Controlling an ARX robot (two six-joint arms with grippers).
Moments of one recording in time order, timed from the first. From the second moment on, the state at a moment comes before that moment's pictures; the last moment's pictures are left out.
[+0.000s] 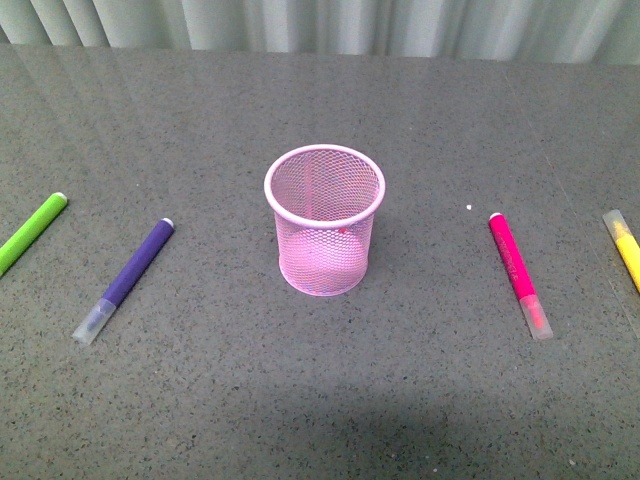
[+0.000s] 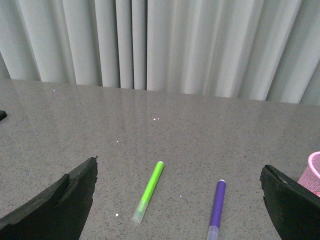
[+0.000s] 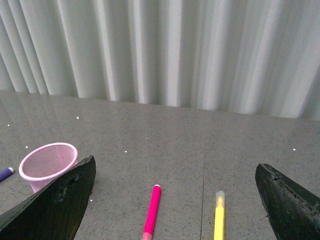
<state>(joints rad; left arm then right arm) 0.00 0.01 0.01 0.00 0.00 0.01 0.00 0.00 0.02 0.00 0.00 0.00</state>
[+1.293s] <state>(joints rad) 0.00 0.01 0.01 0.00 0.00 0.01 0.00 0.00 0.02 0.00 0.00 0.00</state>
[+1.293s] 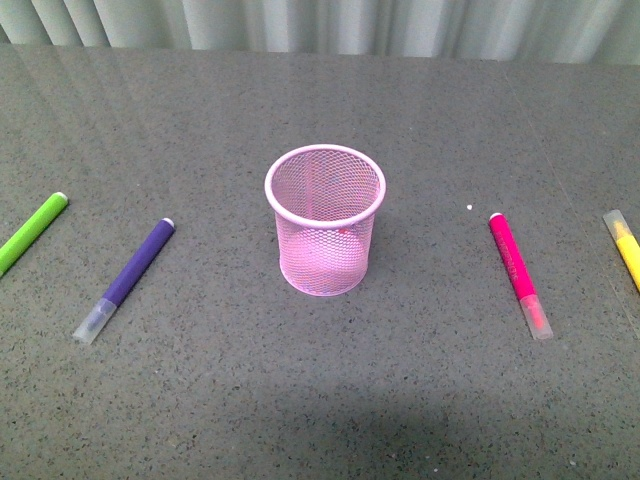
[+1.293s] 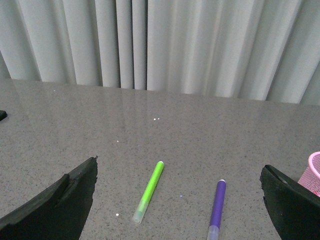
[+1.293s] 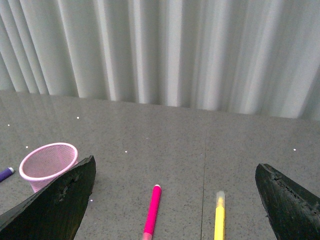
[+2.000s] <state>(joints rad) 0.00 0.01 0.01 0.00 0.00 0.01 0.00 0.00 0.02 0.00 0.00 0.00</state>
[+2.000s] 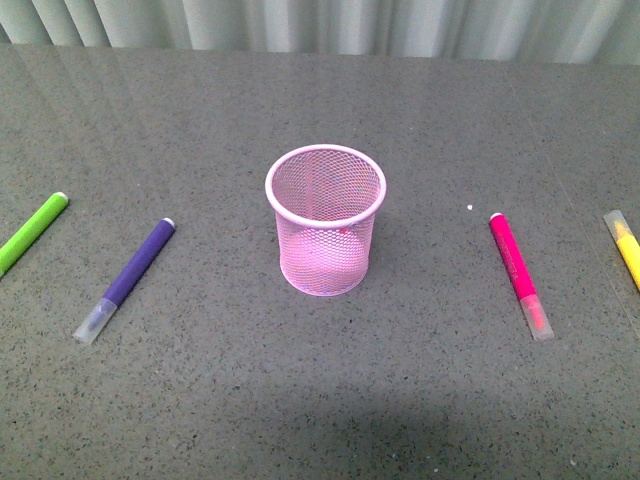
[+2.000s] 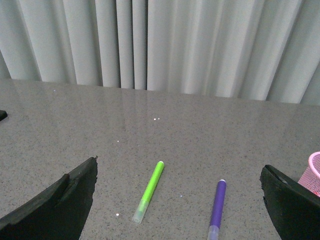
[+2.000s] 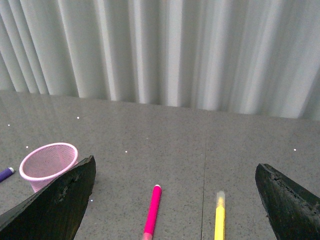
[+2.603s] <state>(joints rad) 0.12 1.00 0.65 -0.09 0.11 -0.49 0.00 0.00 0.02 0.00 0.00 0.00</state>
